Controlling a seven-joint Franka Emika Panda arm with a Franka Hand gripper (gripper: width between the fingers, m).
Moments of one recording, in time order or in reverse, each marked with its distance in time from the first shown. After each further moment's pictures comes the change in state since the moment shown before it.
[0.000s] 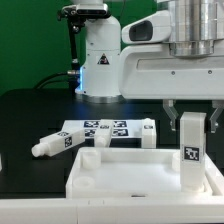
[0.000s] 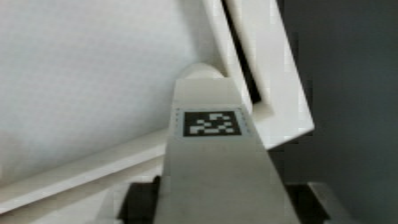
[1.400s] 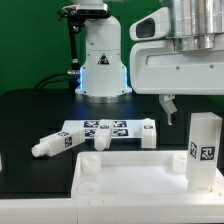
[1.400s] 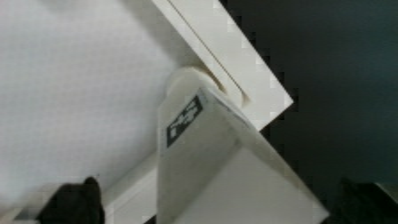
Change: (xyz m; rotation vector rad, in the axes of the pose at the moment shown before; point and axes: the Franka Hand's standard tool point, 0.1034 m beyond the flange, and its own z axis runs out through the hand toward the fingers) arm -0.005 -0.007 -0.006 0.020 0.022 -0.107
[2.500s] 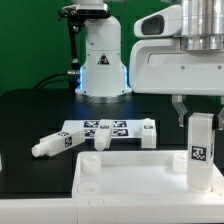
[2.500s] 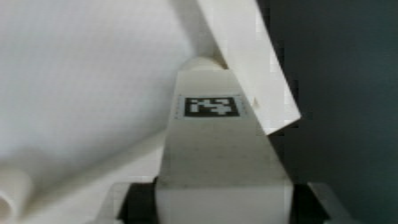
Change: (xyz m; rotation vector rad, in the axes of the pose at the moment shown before) arm -0.002 0.000 0.002 -0.039 0.022 0.041
